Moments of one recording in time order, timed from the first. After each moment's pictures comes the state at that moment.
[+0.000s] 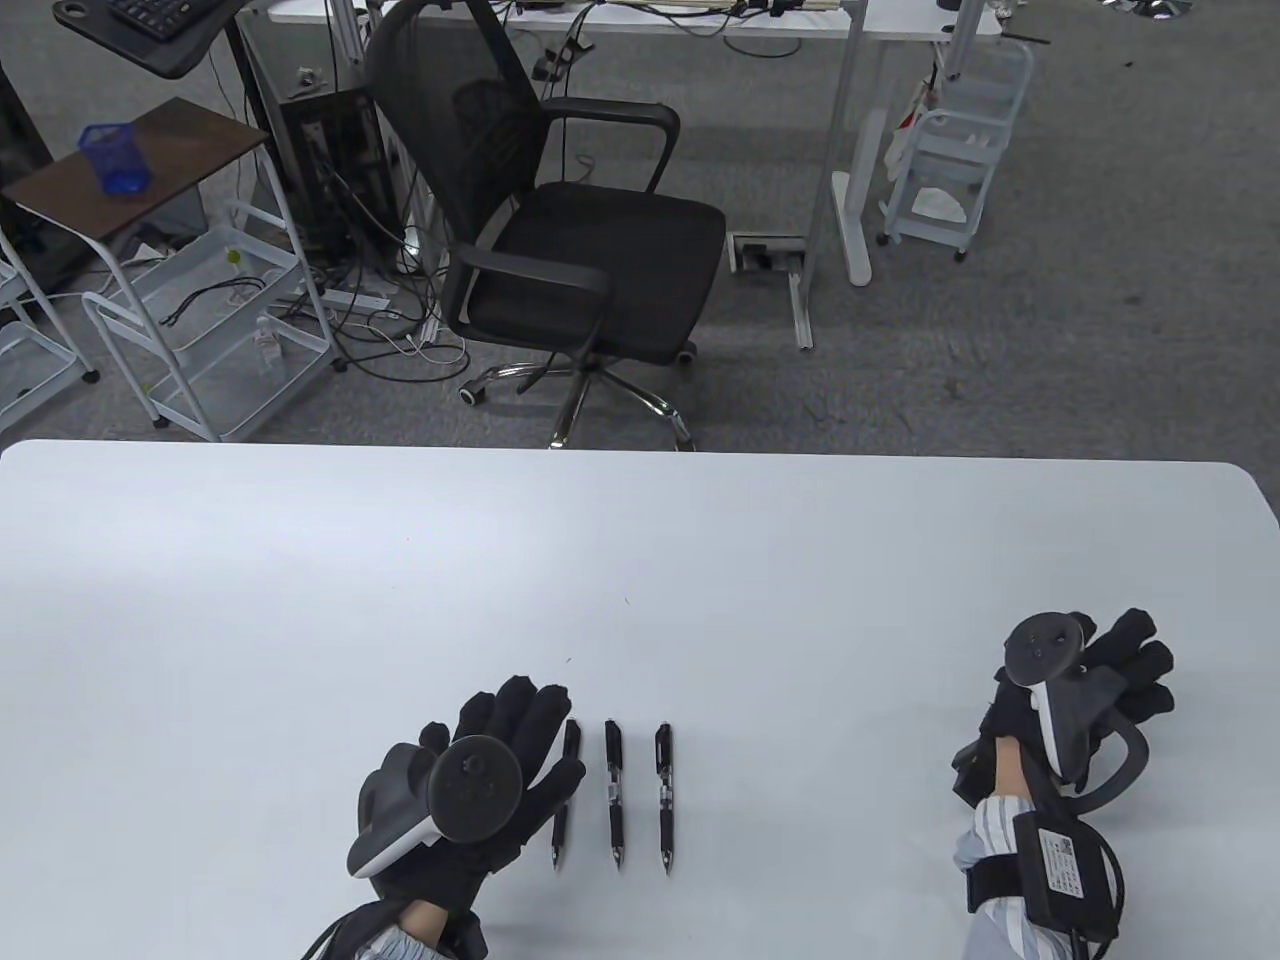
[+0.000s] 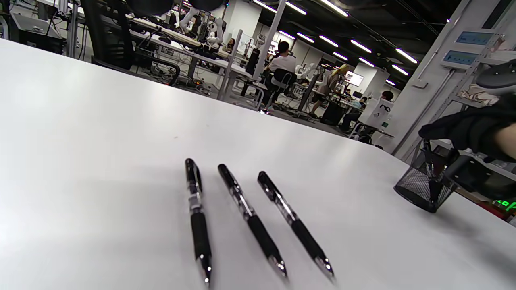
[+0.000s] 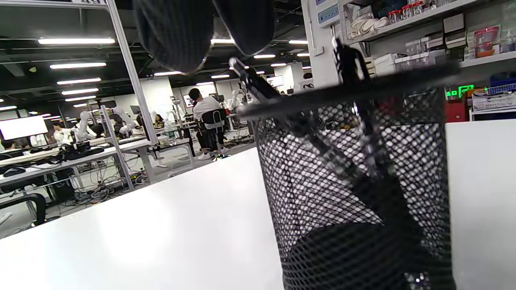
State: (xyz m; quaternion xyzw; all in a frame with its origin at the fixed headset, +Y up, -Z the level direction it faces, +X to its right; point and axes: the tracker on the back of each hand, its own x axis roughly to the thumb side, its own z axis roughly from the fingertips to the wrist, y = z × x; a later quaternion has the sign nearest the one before) left_hand -0.169 -0.694 -0.242 -0.10 -0.16 0.17 0.97; right_hand 0.325 -0.714 -0.339 -0.36 -0.10 0.92 0.10
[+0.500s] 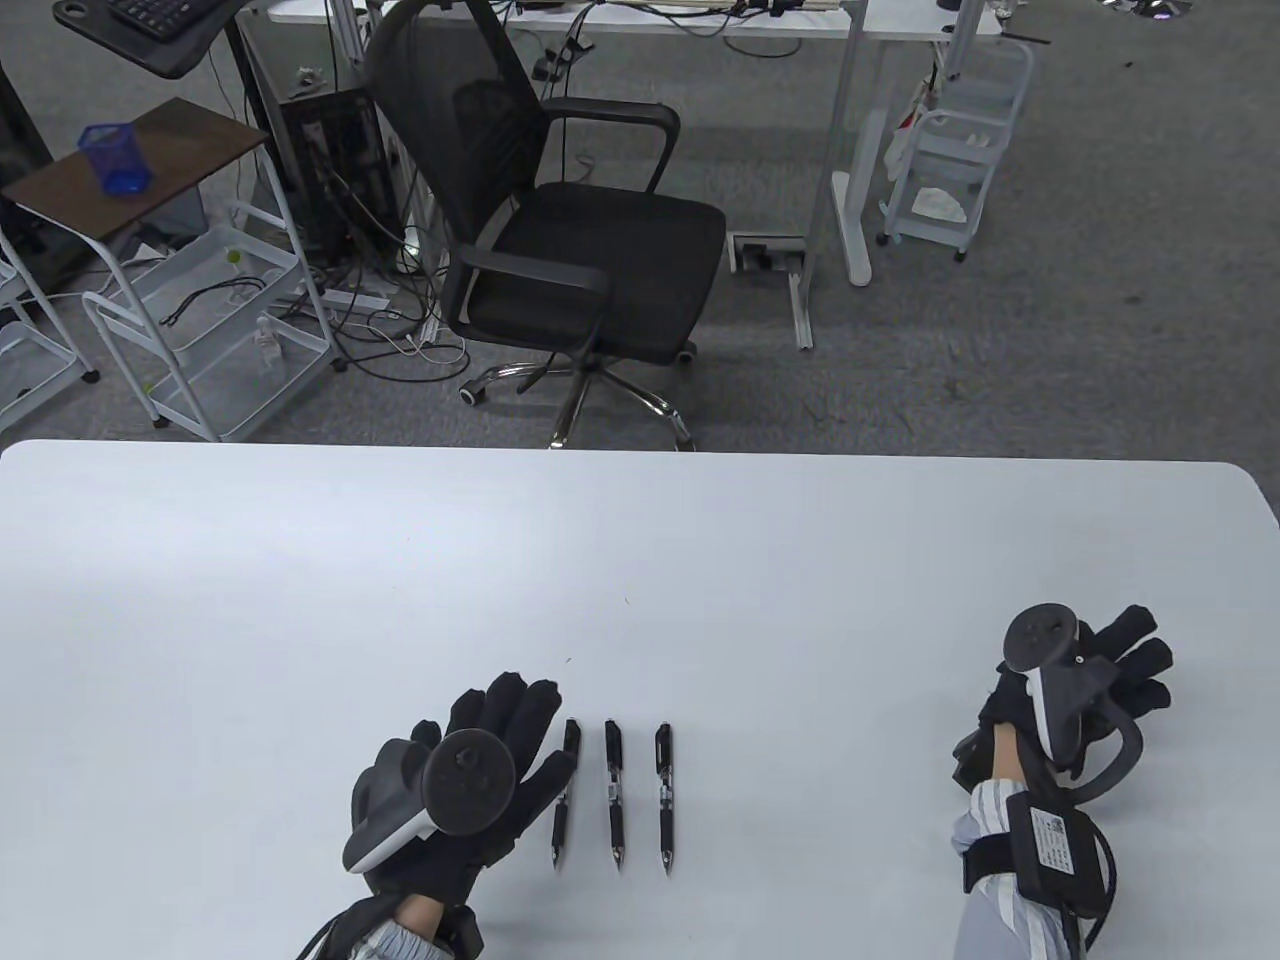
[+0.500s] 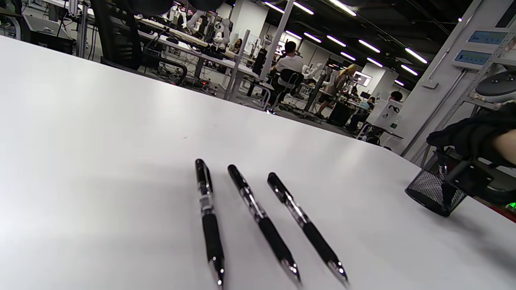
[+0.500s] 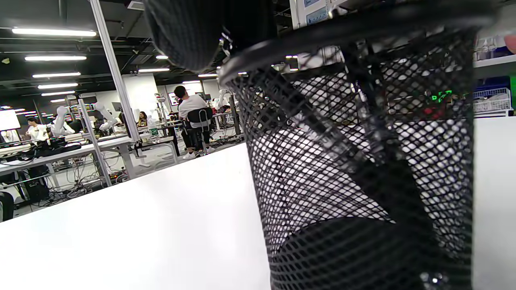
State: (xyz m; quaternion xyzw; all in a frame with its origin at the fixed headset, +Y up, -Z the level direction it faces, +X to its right) left_hand -0.171 -0.693 -0.244 -0.10 -0.15 0.17 0.97; right_hand 0.331 -0.723 -0.352 -0.38 -0.10 0.91 0.08
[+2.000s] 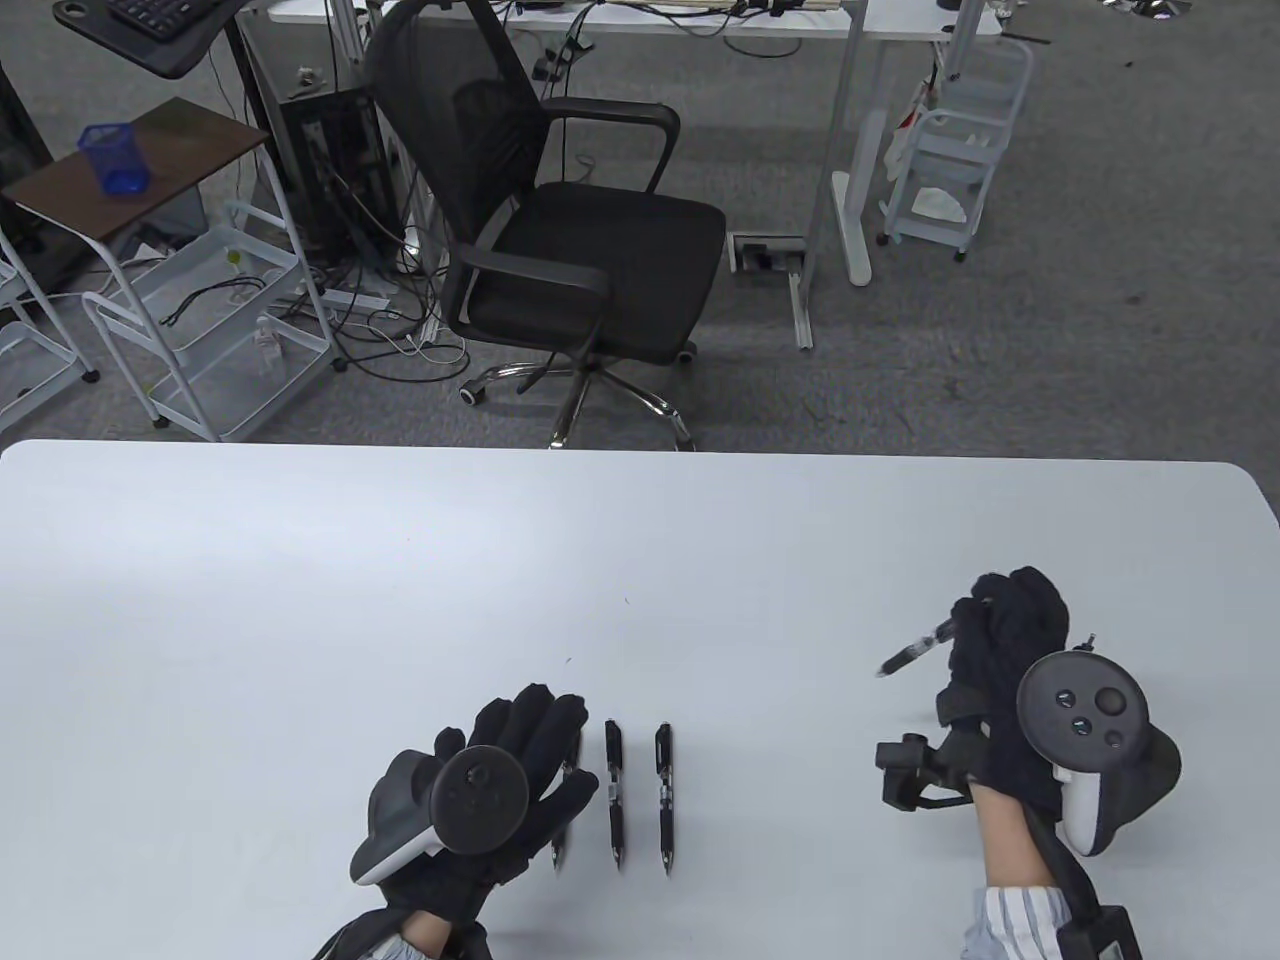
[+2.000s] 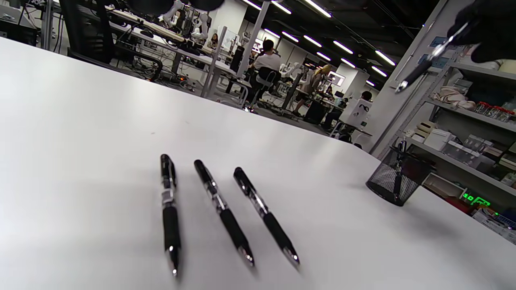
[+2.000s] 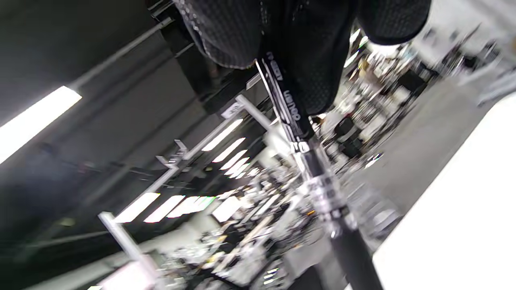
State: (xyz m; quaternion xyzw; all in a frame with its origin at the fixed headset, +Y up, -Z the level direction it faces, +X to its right) left_hand -0.159 -0.688 -0.234 -0.10 -0.19 0.18 0.96; right_hand 0.227 -0.580 -0.256 -0.10 -0.24 0.87 0.42
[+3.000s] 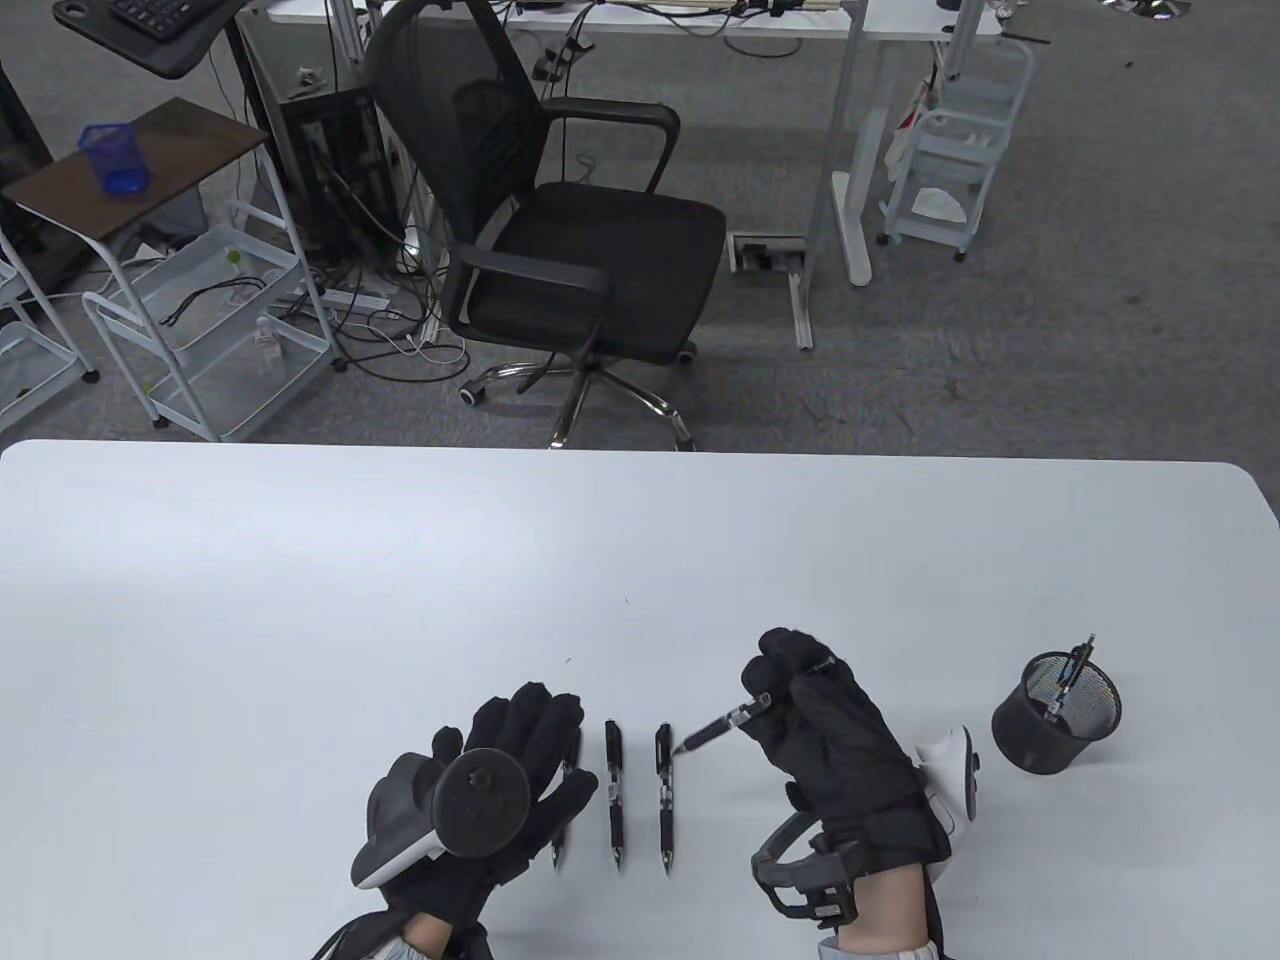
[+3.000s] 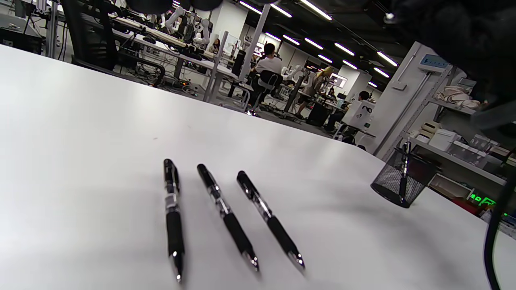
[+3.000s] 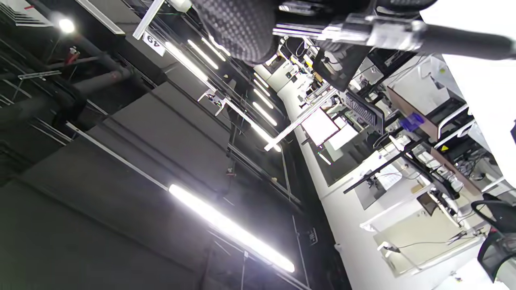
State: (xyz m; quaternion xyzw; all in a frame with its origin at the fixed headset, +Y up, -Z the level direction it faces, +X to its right) left_hand -0.158 -0.688 -0.232 -0.09 -0.18 0.17 0.96; right_hand 0.157 -0.696 -0.260 0.07 0.07 0.35 0.93
